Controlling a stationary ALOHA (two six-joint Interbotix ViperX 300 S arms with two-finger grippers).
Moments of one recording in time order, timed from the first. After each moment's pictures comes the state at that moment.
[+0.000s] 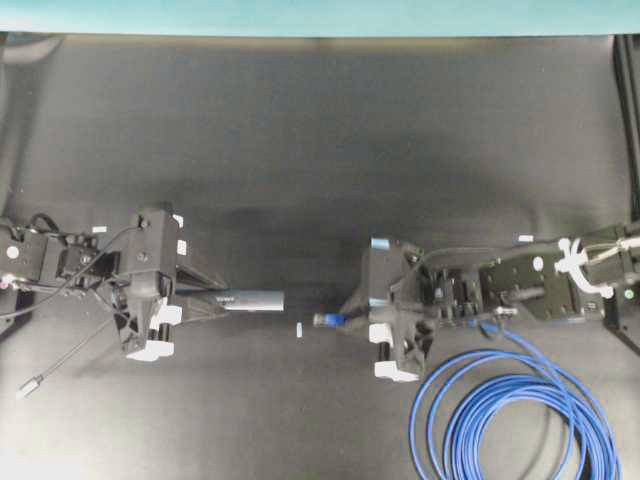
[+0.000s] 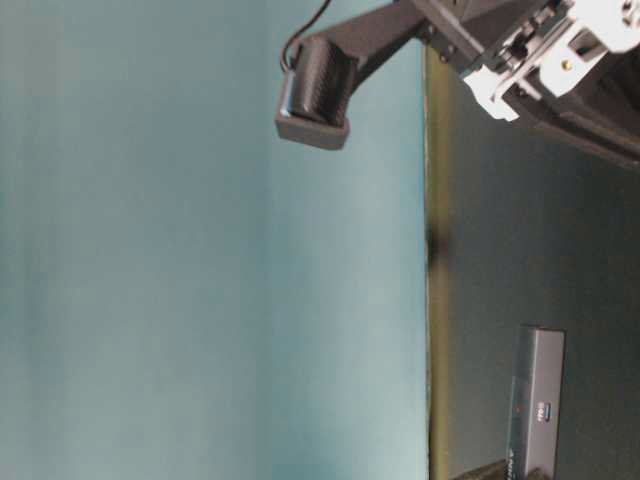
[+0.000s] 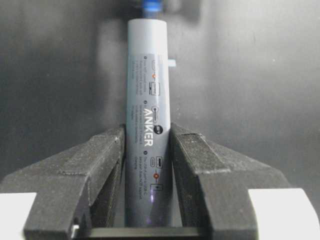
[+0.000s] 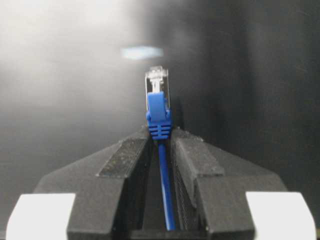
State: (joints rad) left arm -0.05 -0.21 1.05 0.04 -0.38 -0.14; right arm 0.17 0.21 0.78 0.03 -0.31 0.16
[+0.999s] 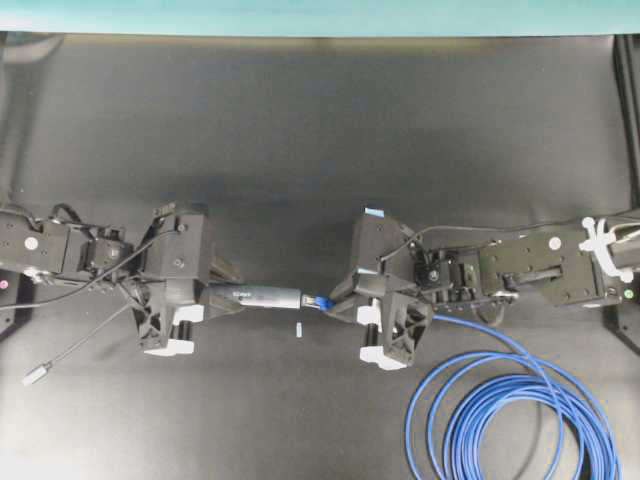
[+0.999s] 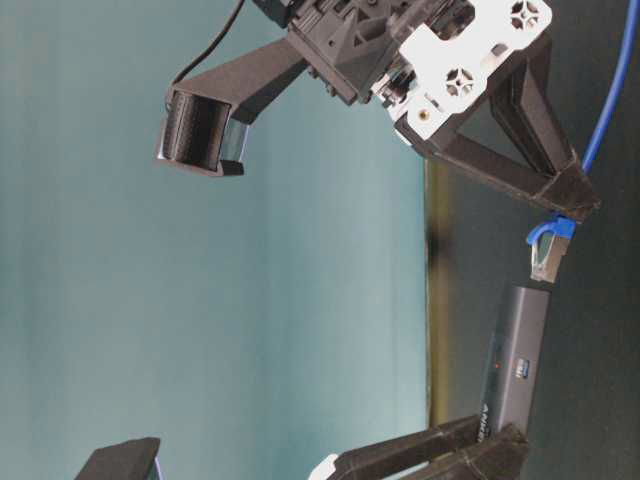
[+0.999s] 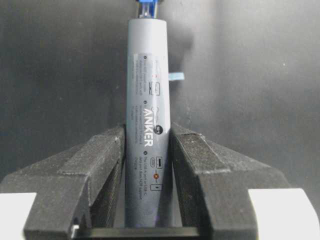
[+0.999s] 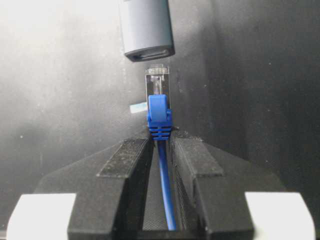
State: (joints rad) left arm -0.04 -0.20 0.90 0.04 -0.15 -0.04; right arm 0.12 0.10 0.70 0.03 -0.11 0.24
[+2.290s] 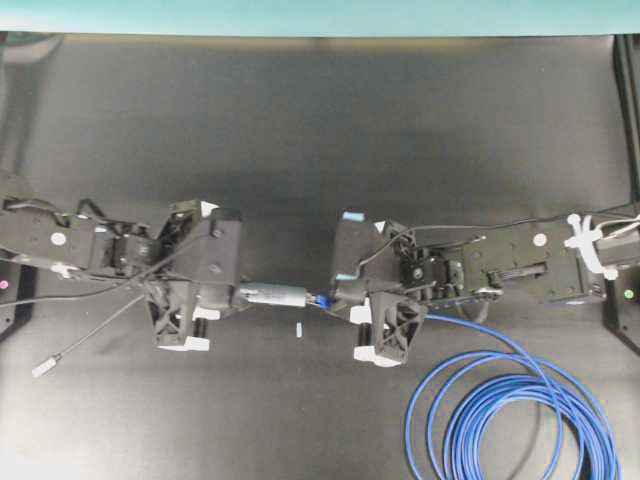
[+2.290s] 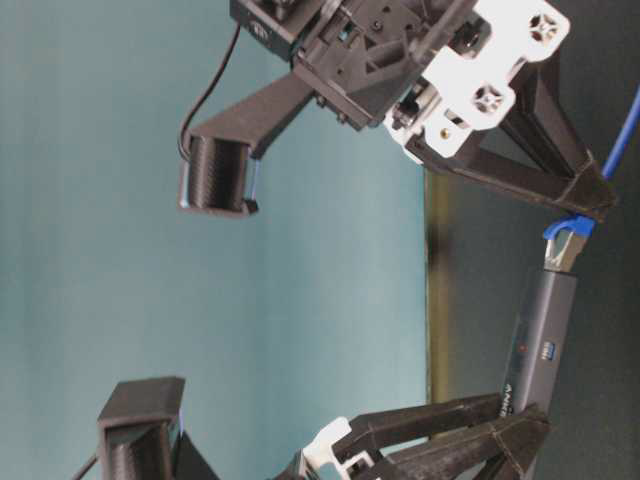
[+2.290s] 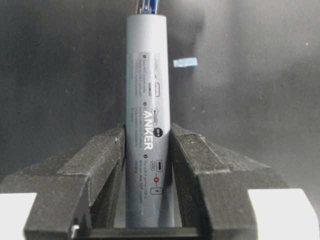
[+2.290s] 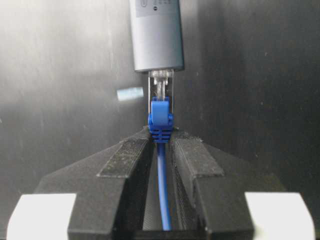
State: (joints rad) left arm -0.03 -0.13 0.79 0.04 0.02 0.03; right arm 0.11 0.13 0.62 0.02 0.07 0.16
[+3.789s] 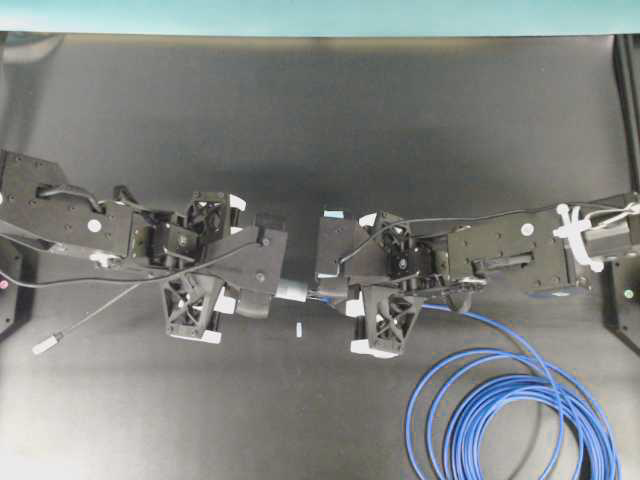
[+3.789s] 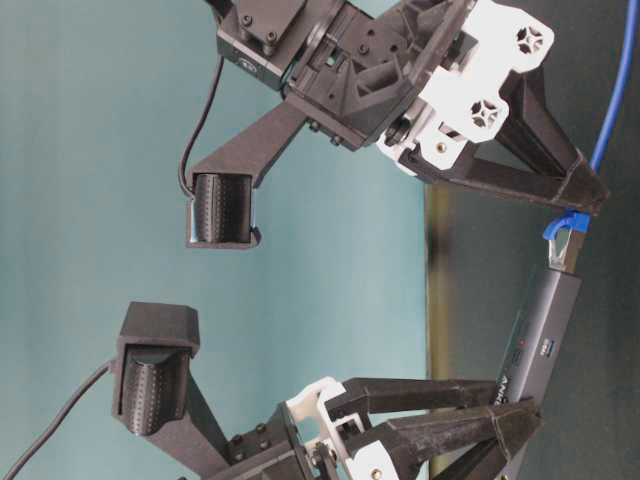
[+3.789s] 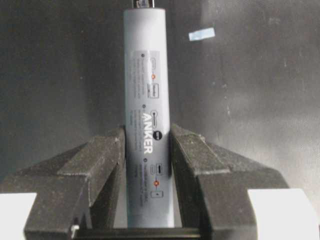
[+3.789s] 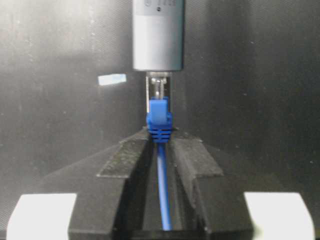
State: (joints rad) left arm -0.01 -0.07 0.64 0.04 0.31 0.15; right arm 0.08 0.13 0.56 0.02 0.20 0.12
